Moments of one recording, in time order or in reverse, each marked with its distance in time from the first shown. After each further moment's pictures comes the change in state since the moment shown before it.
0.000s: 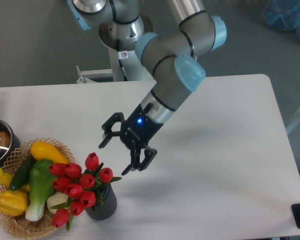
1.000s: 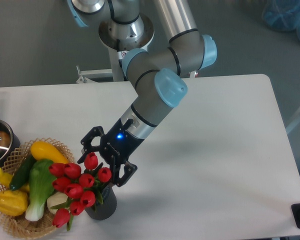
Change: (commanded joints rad) arm -0.072 -0.012 0.006 0.071 0.002 -0.134
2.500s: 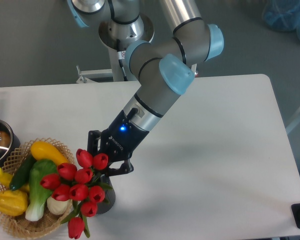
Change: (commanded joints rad) arm 0.028 0.026 0.087 0.000 -0.049 -0.066
